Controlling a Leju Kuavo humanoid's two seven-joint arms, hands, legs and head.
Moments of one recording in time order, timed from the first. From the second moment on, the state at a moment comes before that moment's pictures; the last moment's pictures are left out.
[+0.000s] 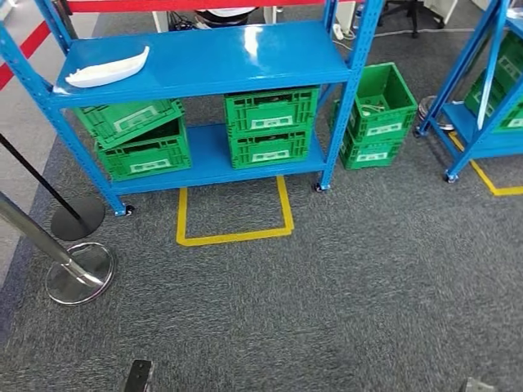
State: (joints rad) left arm -0.09 -0.26 0.99 -0.25 -0.79 0.23 -0.53; right arm -0.03 0.09 -1.05 -0.42 0.59 -0.22 -0.69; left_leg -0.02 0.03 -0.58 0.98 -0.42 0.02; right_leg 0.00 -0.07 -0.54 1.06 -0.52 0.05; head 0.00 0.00
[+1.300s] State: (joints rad) left arm -0.08 -0.26 0.99 -0.25 -0.85 0.23 -0.54; right arm -0.05 0.09 -1.08 -0.40 0.55 -0.24 -0.69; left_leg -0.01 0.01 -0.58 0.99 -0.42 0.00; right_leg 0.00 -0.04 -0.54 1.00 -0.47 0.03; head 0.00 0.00
